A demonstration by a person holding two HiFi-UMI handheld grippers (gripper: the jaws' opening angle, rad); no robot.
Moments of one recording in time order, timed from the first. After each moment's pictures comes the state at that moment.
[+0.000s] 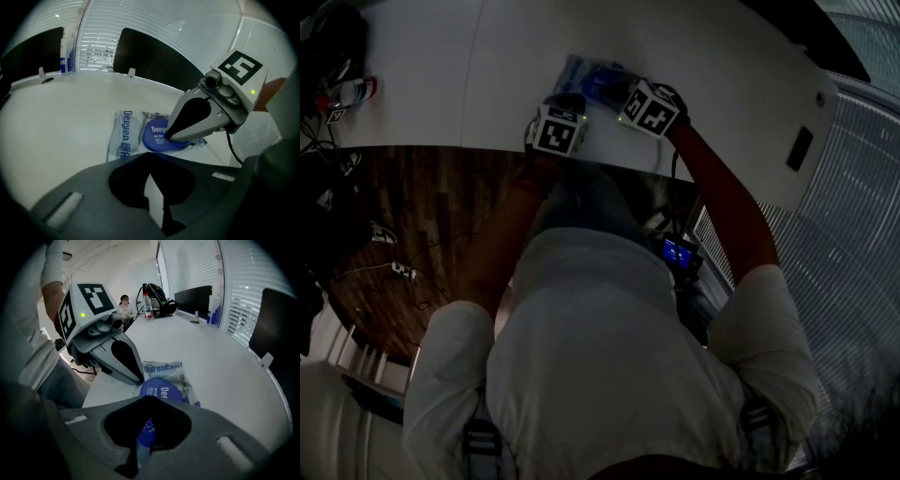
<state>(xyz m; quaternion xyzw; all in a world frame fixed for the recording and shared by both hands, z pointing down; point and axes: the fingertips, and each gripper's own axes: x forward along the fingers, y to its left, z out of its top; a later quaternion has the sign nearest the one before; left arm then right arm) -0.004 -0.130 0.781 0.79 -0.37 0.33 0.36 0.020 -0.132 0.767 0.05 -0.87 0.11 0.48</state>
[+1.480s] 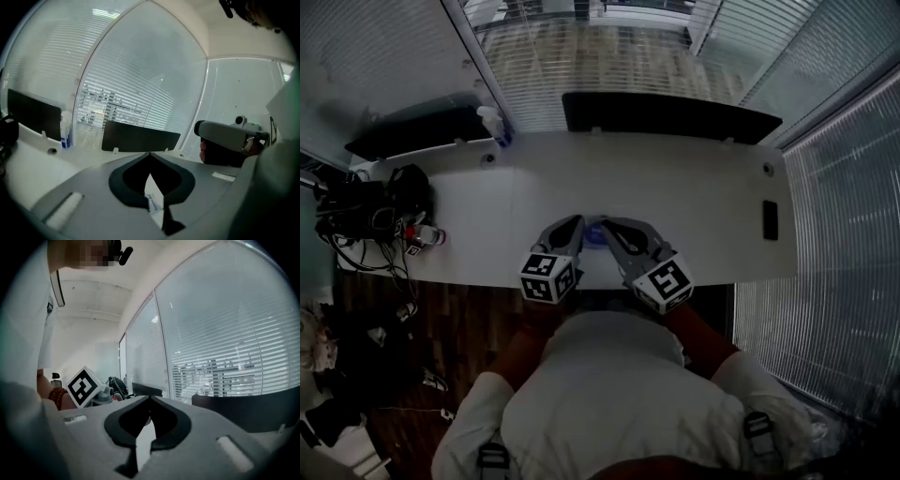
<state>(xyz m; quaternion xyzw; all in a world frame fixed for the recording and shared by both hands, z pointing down) 0.000 -0.154 0.462 0.88 -0.40 0.09 0.24 0.030 -0.120 0.391 0.39 -0.92 0.06 0.03</state>
